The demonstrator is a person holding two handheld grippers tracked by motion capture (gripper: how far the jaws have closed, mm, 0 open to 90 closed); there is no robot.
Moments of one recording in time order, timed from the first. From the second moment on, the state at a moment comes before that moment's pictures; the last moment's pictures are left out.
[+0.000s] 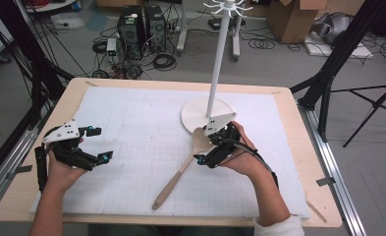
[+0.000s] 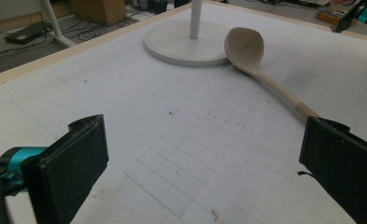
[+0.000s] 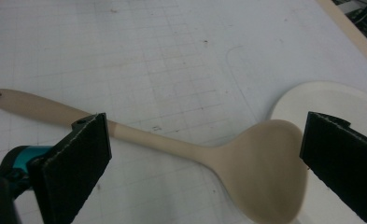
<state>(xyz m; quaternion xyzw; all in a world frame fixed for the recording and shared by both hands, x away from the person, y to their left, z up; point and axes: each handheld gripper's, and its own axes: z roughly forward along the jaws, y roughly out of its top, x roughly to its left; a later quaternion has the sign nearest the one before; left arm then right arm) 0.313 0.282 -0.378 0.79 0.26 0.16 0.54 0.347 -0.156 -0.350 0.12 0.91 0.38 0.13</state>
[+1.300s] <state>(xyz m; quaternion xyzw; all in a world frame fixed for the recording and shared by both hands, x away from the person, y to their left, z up) 0.313 0.284 -0.377 0.79 0.26 0.15 0.54 0.351 -0.084 -0.417 0.02 0.97 0.23 0.05</state>
